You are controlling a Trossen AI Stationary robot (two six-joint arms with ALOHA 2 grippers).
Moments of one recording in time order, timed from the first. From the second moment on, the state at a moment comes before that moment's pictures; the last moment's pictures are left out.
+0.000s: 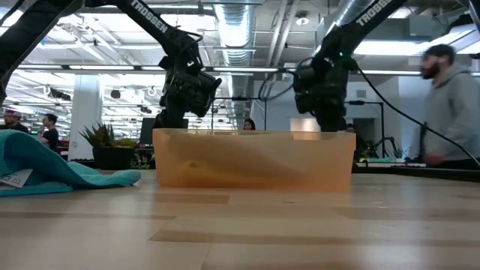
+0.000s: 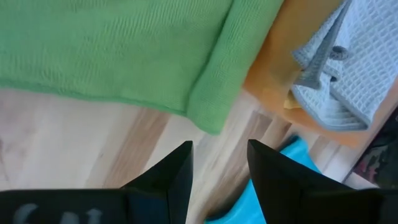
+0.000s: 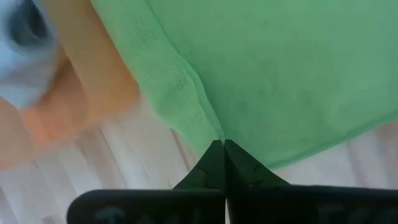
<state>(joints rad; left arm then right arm) 0.69 1.98 1.55 -1.31 0.46 0.22 -0.69 1.79 1.26 -0.97 -0.34 -0.30</state>
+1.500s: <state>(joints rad) 0.59 1.98 1.55 -0.58 0.64 0.43 -0.66 1.79 1.67 -1.11 -0.34 -0.29</state>
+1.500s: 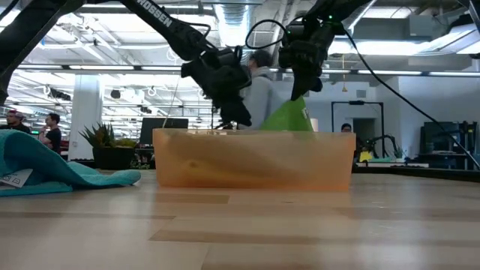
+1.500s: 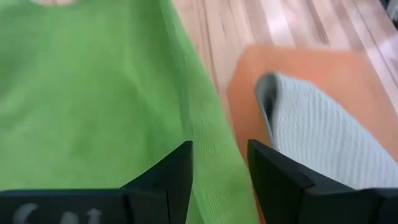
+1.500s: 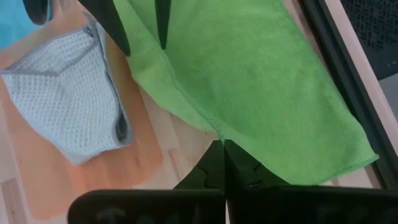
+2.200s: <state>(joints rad) 0.58 2.05 1.55 -0.39 0.66 0.27 -0.65 1.79 1.67 -1.11 -0.34 -0.29</state>
